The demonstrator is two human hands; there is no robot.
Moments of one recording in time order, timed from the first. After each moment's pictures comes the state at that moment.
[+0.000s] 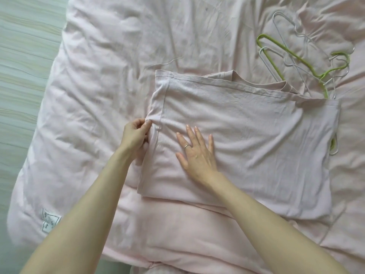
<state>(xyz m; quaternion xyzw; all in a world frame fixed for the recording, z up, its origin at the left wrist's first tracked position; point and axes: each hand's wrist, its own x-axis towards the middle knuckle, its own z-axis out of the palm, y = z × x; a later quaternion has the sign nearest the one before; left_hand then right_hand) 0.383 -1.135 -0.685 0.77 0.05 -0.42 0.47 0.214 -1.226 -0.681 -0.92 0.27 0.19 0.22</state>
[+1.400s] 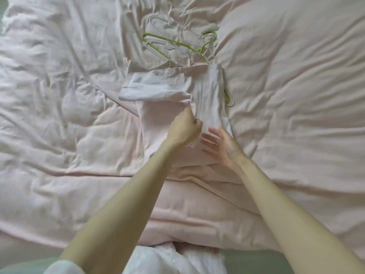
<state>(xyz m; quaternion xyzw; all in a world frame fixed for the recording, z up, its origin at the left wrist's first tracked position) 0.044 -1.301 -0.568 0.81 -0.40 -0.37 0.21 -0.093 -1.332 -0.609 -0.25 0.57 -0.13 0.77</state>
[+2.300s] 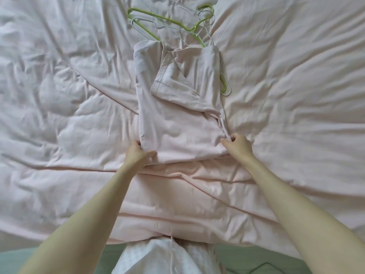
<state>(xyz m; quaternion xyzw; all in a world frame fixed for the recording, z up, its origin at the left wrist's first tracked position) 0.067 -1.211 -0.674 0.86 -0.08 -0.46 0.20 -0.167 -1.372 -0.667 -0.60 0.67 0.08 0.43</state>
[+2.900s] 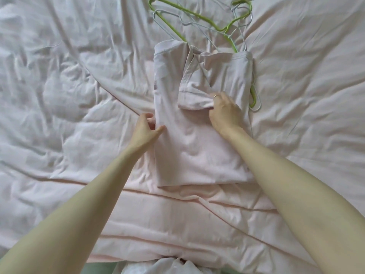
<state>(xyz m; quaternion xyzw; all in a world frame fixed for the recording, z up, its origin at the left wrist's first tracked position) 0.142 -1.274 -0.689 0.83 -0.16 -0.43 0.31 -0.004 -1.436 -0.684 -0.85 0.48 0.06 0.22</state>
